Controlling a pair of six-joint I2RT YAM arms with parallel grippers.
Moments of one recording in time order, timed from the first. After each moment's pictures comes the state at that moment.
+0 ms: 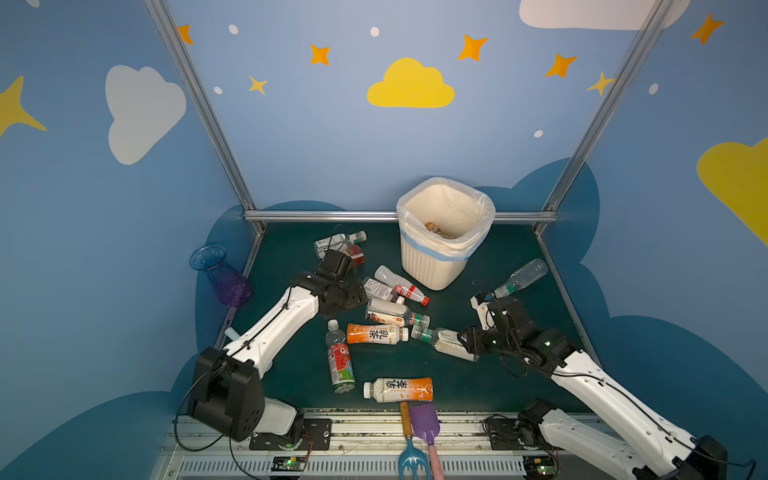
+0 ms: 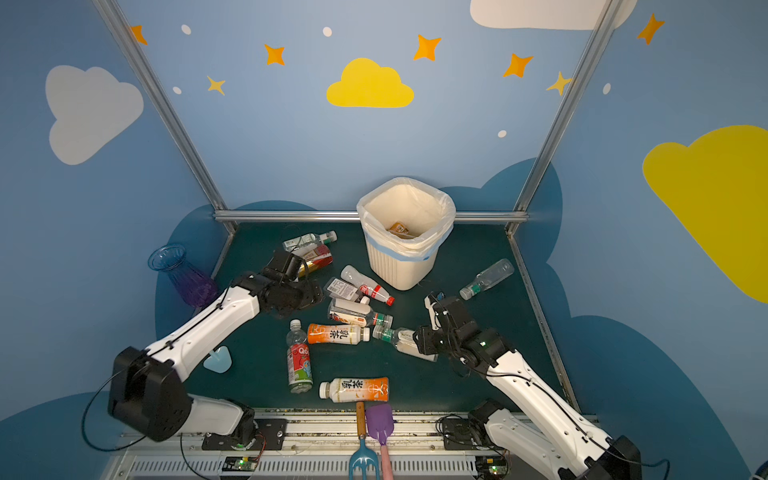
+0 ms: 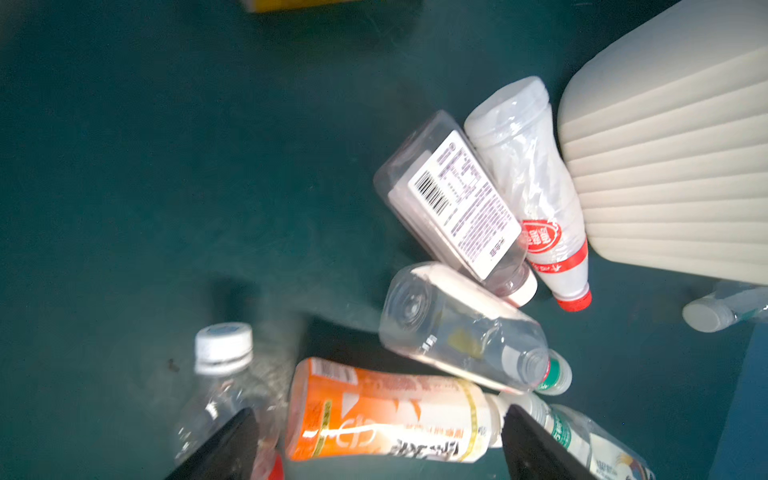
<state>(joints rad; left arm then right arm) -0.36 1.50 1.18 -0.78 0.07 -0.74 0.63 0.90 0.73 -0.74 -0.08 0.41</state>
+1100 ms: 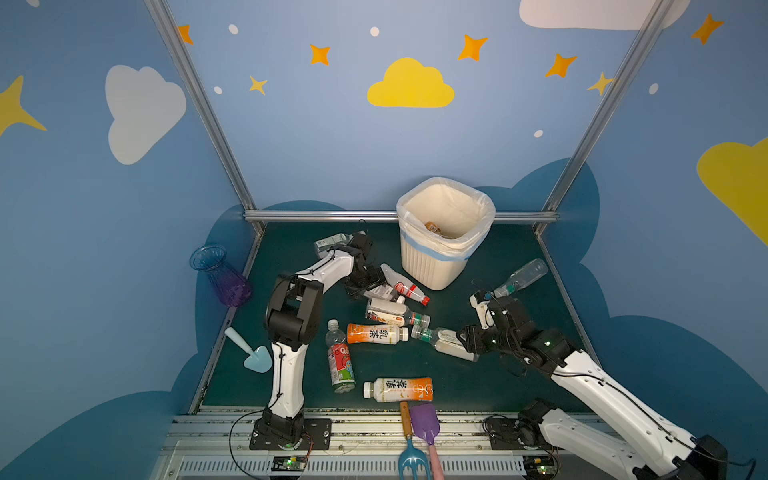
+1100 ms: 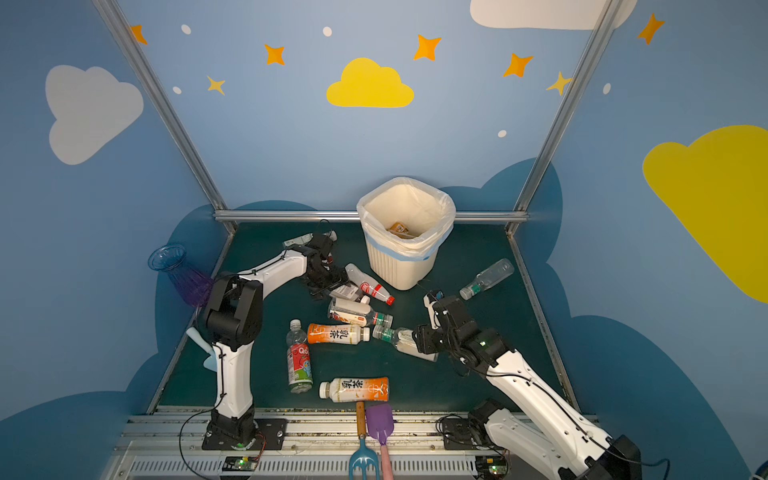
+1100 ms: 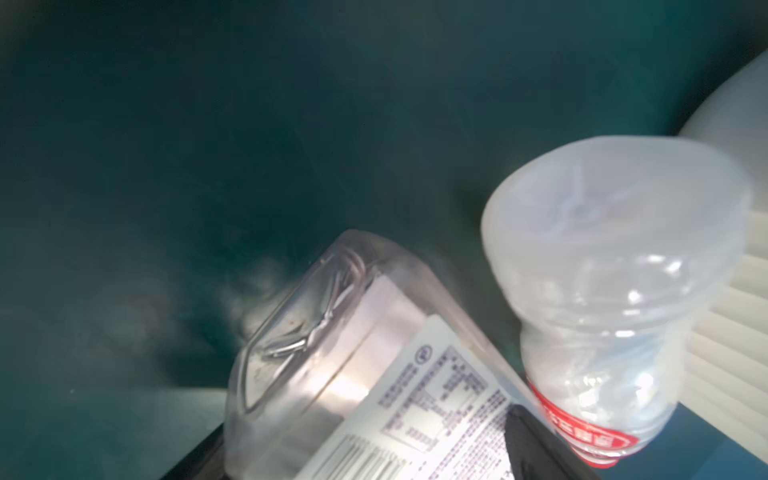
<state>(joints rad) -0.34 2.10 1.61 -0.78 0.23 -0.75 0.63 0.90 0.74 -0.73 -0.05 0.38</state>
